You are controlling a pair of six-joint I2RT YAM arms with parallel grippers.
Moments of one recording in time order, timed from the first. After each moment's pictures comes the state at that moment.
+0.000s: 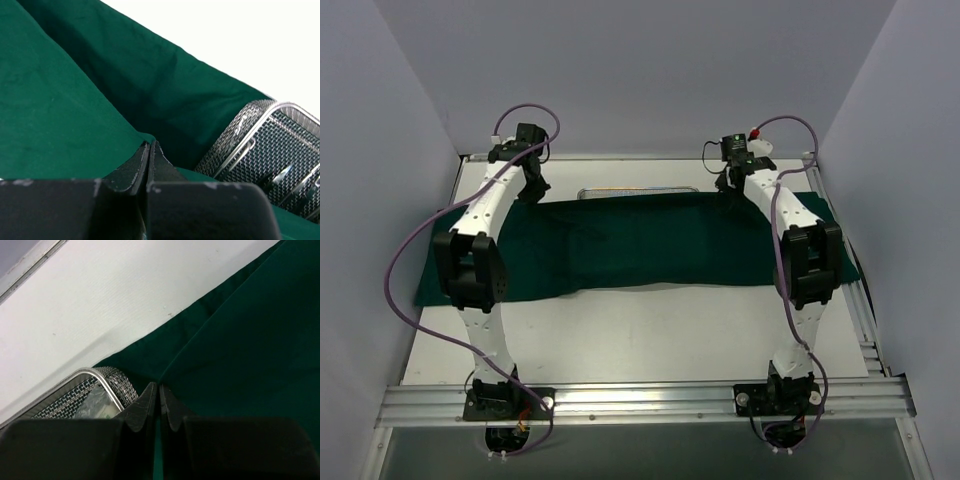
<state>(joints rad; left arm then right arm) -0.16 2.04 1.96 -1.00 -0.38 -0.67 0.20 2.03 1.72 -0.59 0.36 0.73</state>
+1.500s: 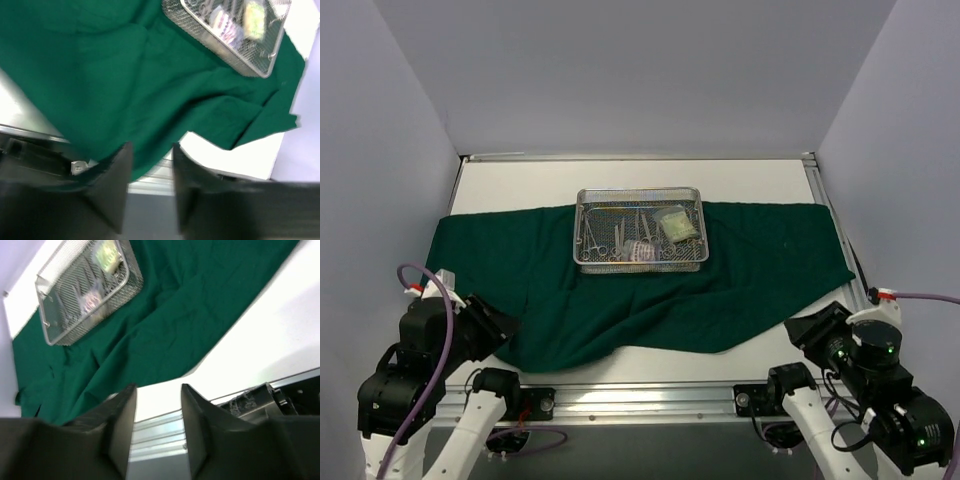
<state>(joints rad) -0.20 0.46 1.12 -1.37 0.02 -0.83 0.20 0.34 1.13 -1.38 0.10 0.80</state>
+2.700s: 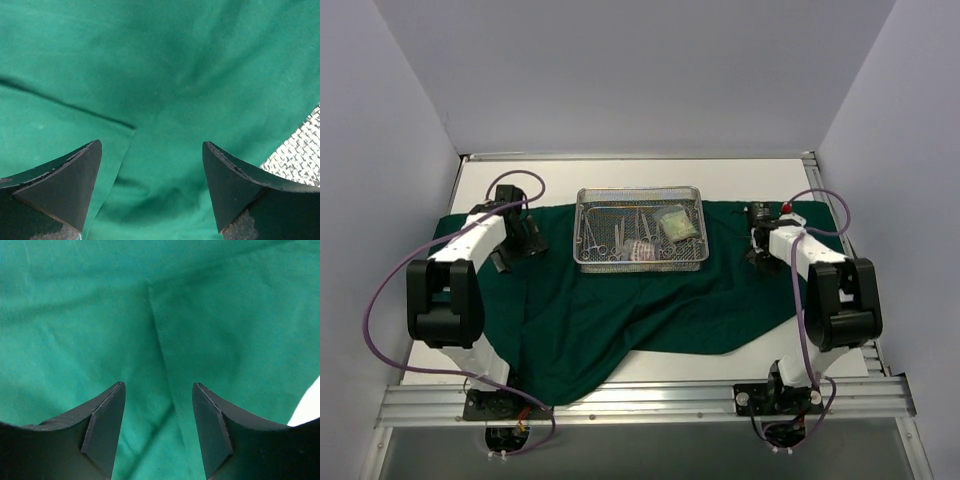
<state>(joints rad) -0.05 1.68 1.20 -0.78 -0.16 -0.55 0.11 1.60 0.94 -0.58 0.46 0.78</state>
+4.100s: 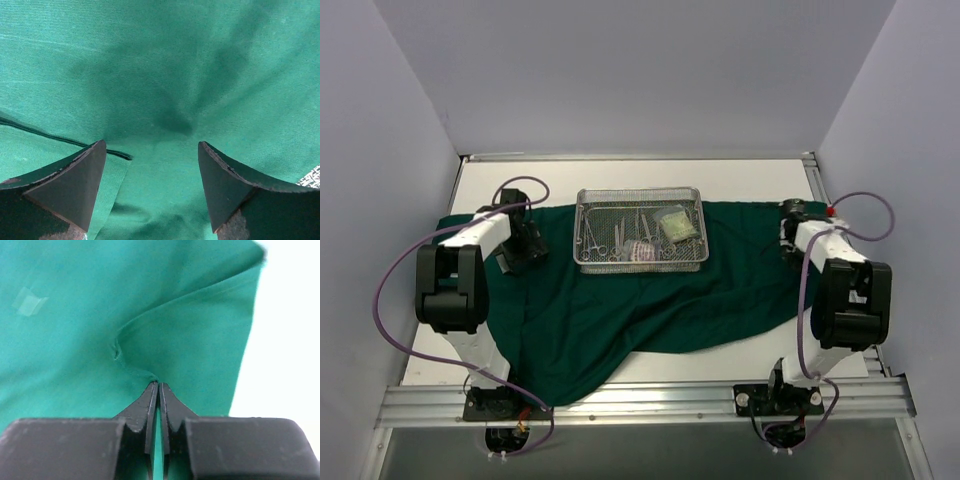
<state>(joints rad) -0.04 1.82 1.22 -0.71 -0.15 -0.52 -0.06 1.68 1.02 -0.68 0.63 0.84</state>
